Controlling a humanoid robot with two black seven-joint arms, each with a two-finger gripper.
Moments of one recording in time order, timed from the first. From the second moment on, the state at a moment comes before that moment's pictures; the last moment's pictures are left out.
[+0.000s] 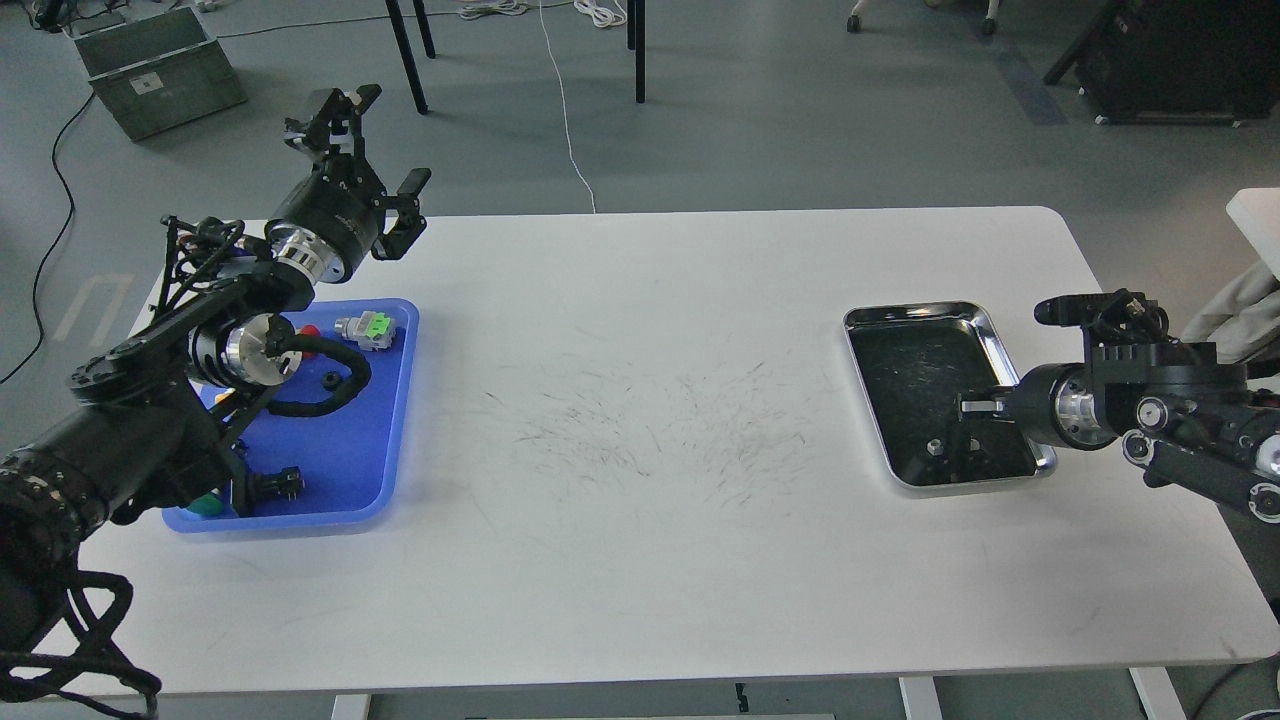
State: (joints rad) left arm -0.87 0.30 -0.56 -0.64 0.09 -0.24 -0.37; right arm 0.99 -0.68 -0.05 1.04 -1.29 0.27 -0.08
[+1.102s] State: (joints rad) left arm -0.87 0.30 -0.57 -0.62 0.09 -0.24 -0.37; right arm 1.33 -0.34 -0.06 1.05 -0.97 0.19 -0.06
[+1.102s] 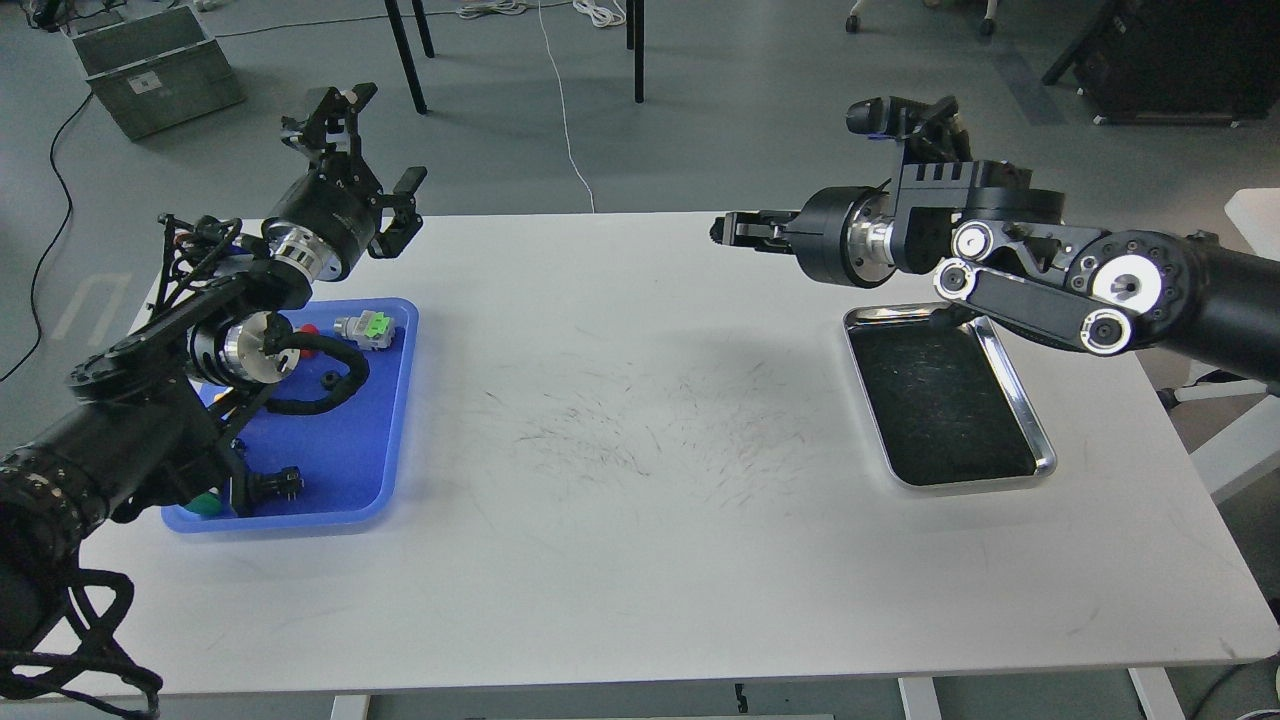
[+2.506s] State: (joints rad) left arm -0.87 0.29 -0.57 -0.62 0.09 -0.24 -0.37; right arm 1.08 0.00 -0.16 0.86 -0.91 0.14 -0.03
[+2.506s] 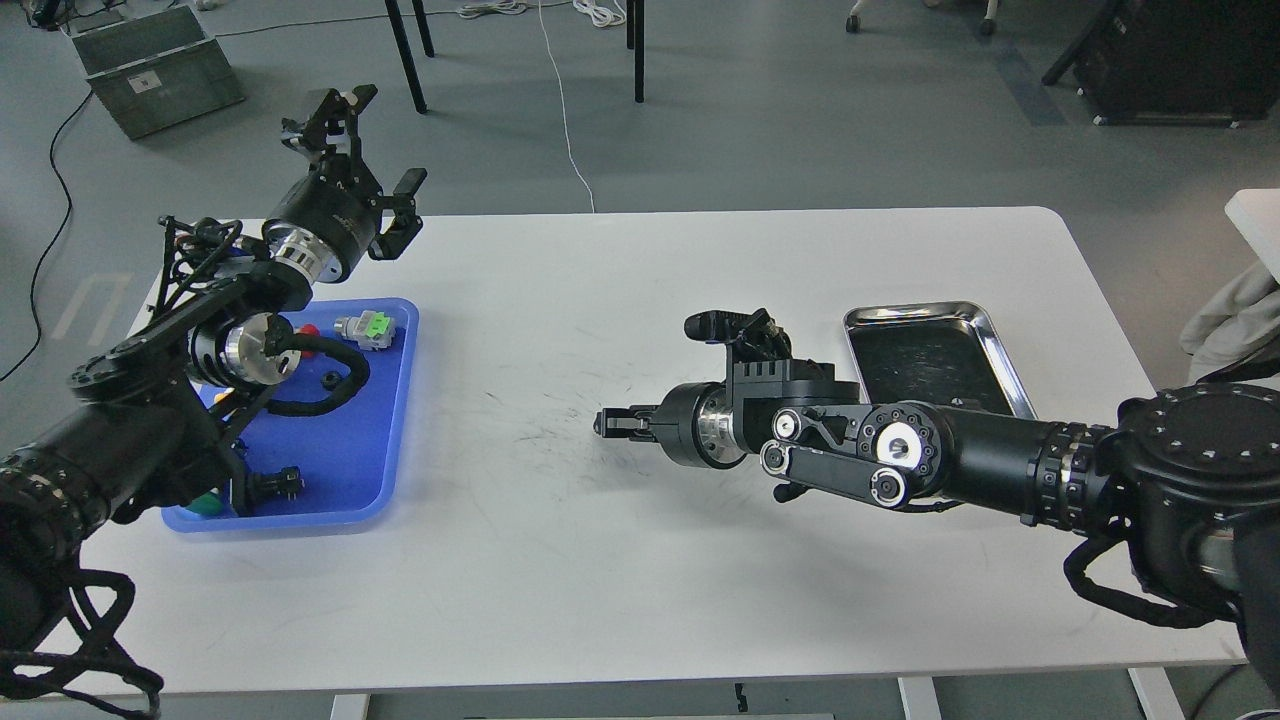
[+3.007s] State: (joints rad) left arm -0.87 0.29 -0.57 -0.62 0.09 -0.24 -0.37; right arm 1.08 0.00 -0.16 0.90 -0.90 0.06 -0.02
